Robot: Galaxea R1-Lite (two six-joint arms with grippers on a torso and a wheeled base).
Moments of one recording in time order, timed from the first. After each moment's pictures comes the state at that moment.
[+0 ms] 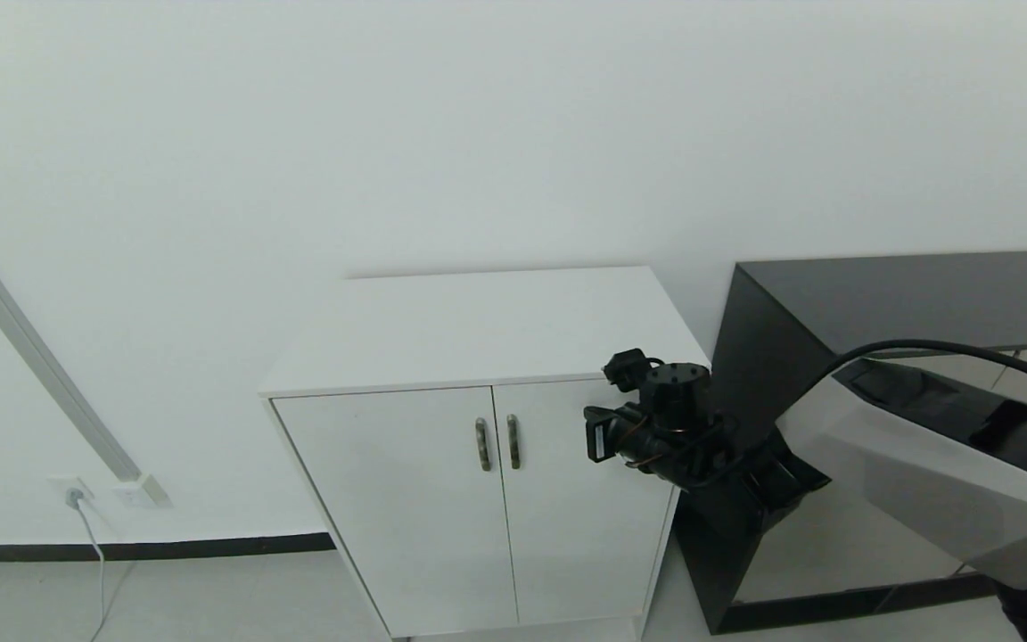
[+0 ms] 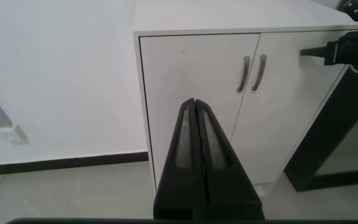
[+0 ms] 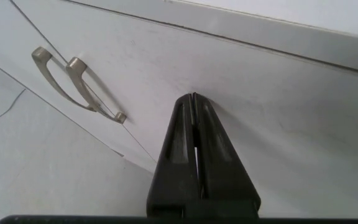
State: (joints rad) left arm 0.00 0.00 0.00 0.00 0.00 -0.01; right arm 0.58 2.40 -1.26 -0.89 -0.02 0.10
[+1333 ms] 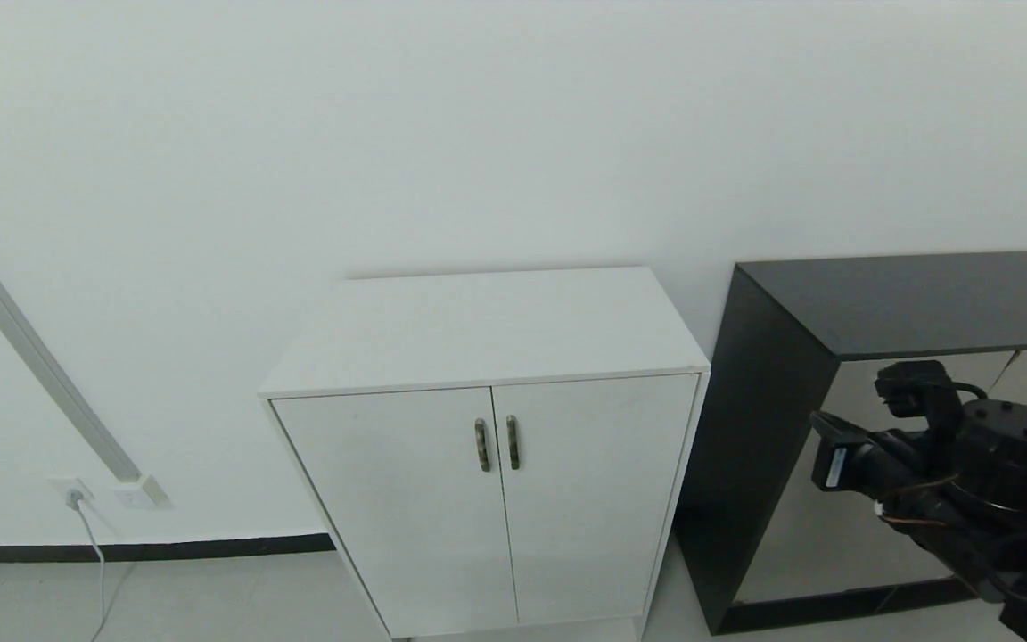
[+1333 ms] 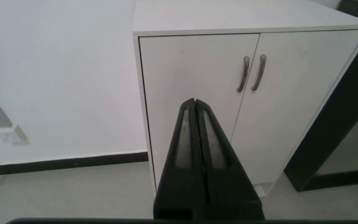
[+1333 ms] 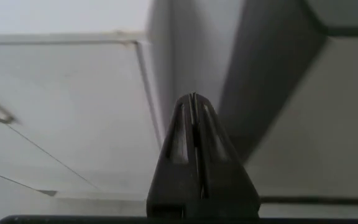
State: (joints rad) left arm 0.00 0.00 0.00 0.00 0.00 -0.01; right arm 0.31 1.84 -0.29 -1.41 -0.22 0.06
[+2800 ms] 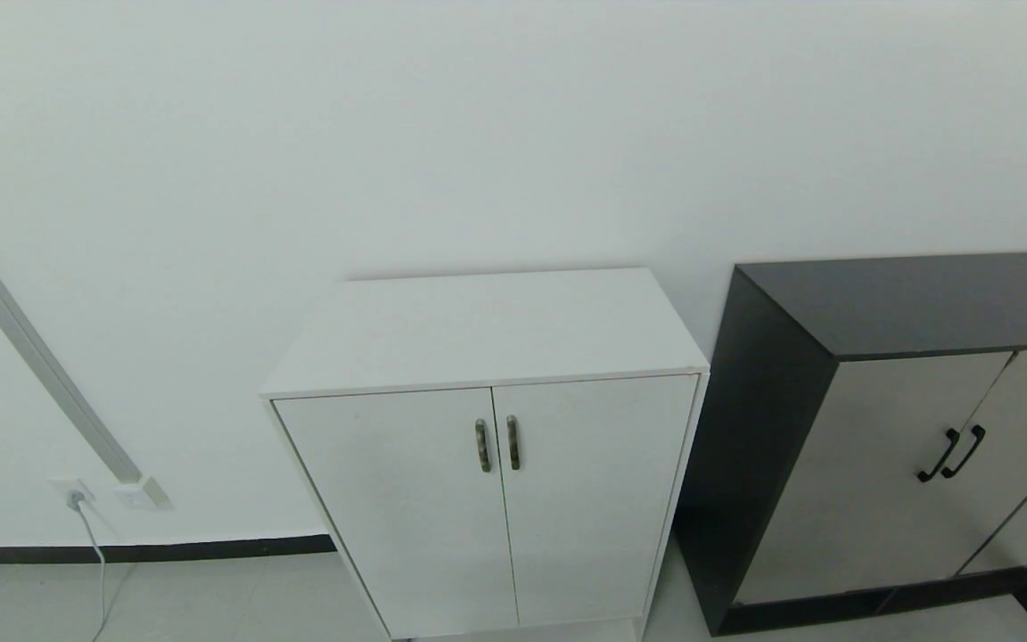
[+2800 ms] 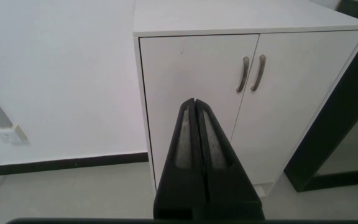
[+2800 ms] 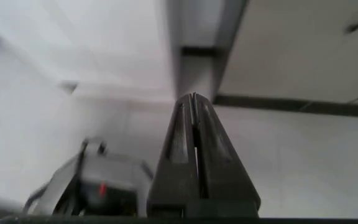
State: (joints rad) left arm 0.00 0.00 0.00 0.00 0.00 -0.01; right arm 0.24 0.67 0.00 -0.20 0.01 0.02
